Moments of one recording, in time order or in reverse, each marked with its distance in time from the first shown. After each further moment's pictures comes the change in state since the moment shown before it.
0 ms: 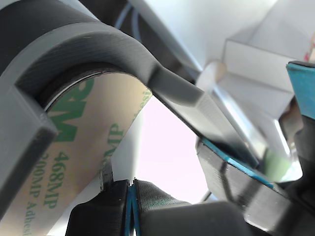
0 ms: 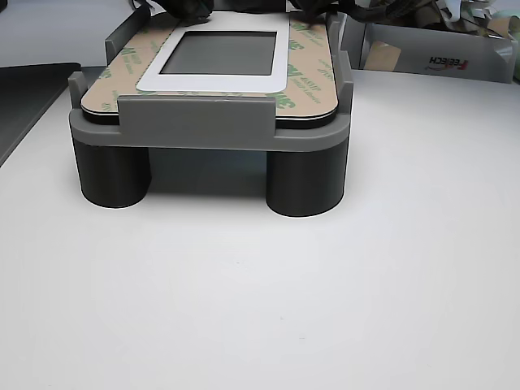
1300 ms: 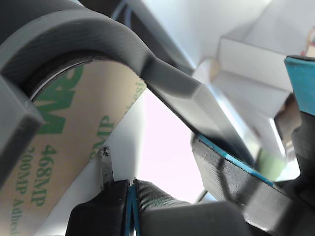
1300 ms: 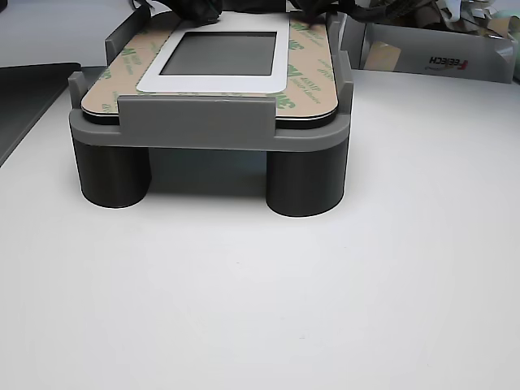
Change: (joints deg) arm -1.5 -0.6 0.9 -2.5 -1.6 -1.8
